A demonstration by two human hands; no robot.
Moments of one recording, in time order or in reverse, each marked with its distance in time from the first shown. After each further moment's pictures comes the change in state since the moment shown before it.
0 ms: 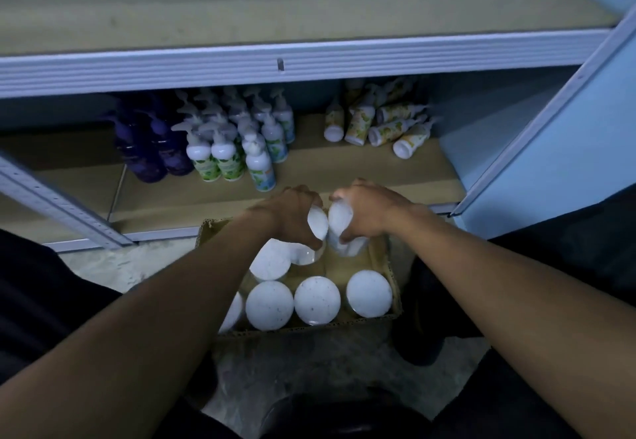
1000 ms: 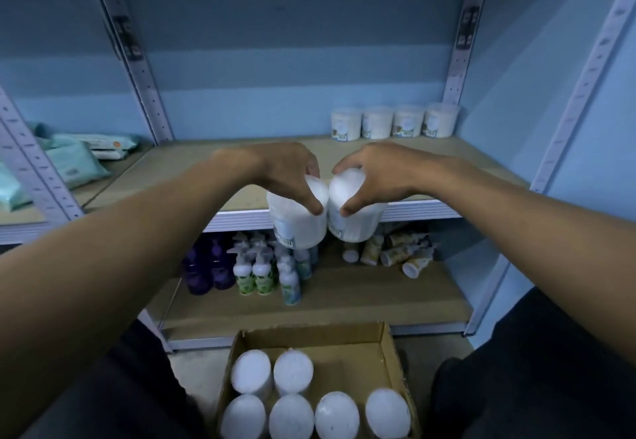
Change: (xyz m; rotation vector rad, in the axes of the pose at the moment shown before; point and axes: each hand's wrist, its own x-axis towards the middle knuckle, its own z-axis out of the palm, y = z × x) left_hand -0.138 0.065 -0.293 0.249 0.335 -0.060; right_hand -0.112 -0.092 -0.255 -0.198 0.426 -0.196
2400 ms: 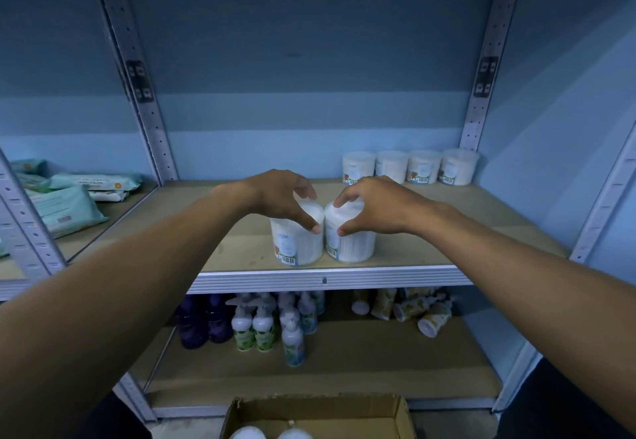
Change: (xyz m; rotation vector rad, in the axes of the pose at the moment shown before) left_hand 0.066 -0.070 -0.011 -0.269 0.061 -0.121; right_hand 0.091 0.026 0.006 0.162 0.128 0.013
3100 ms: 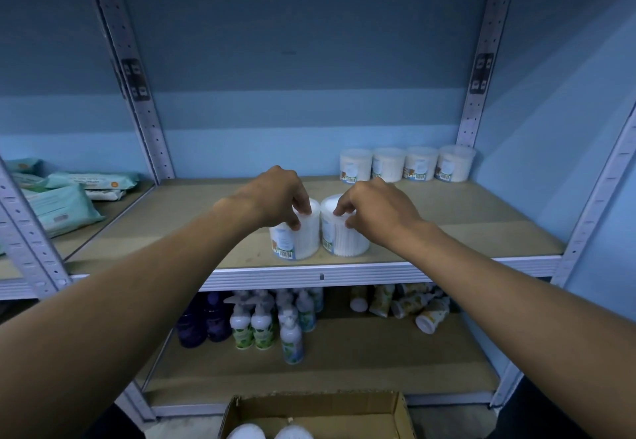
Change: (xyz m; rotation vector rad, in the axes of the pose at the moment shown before) left_hand -0.005 0.003 0.017 0.112 0.177 0.060; right_hand -0.008 -0.007 0.027 -0.138 0.230 0.028
